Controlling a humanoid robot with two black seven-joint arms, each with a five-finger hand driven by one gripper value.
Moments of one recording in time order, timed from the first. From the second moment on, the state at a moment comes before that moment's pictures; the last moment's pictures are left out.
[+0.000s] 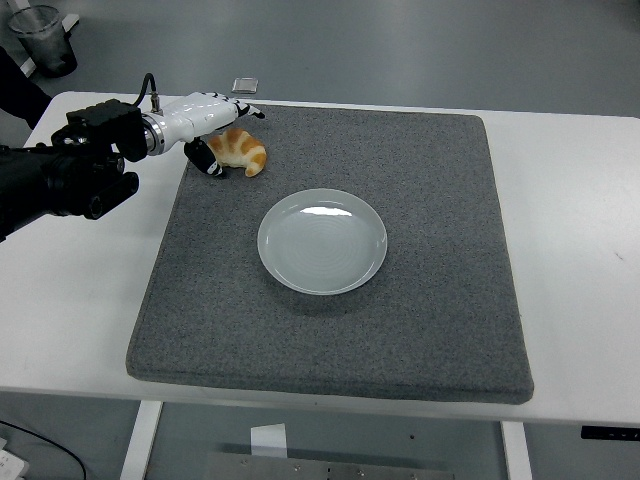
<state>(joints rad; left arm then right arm) -1.23 0.26 0.55 -0.41 0.84 0.27 -0.47 -0.03 0.00 -0.05 0.10 0.07 0.10 0.17</state>
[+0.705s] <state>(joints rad) -1.21 0.22 0.55 -0.41 0.78 0.35 -0.37 -0.03 0.00 -0.05 0.10 0.07 0.10 0.17</state>
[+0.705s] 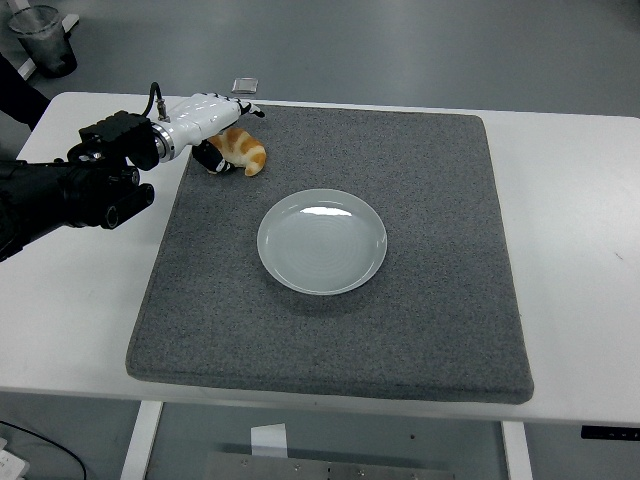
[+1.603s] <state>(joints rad) -1.19 0.17 0.55 -0.40 0.73 0.29 -0.30 -0.03 0.00 -0.05 0.10 0.07 0.10 0.17</state>
